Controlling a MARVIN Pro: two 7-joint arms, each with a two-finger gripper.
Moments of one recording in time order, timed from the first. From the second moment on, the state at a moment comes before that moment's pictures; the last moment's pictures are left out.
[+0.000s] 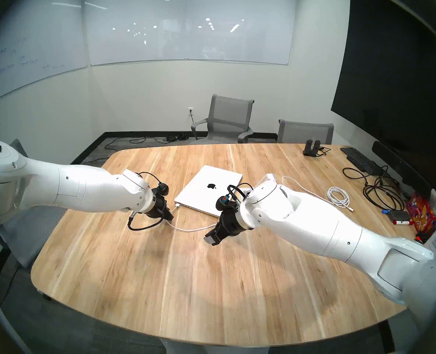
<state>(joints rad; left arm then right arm) -0.01 -0.84 0.70 -1.32 -1.66 0.34 0.02 -0.77 -1.01 0.46 -1.56 0.84 0.88 0.23</state>
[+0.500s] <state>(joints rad) 0.01 -0.86 0.70 -1.29 -1.65 0.35 0.01 -0.77 -1.01 0.46 -1.56 0.84 0.88 0.23</state>
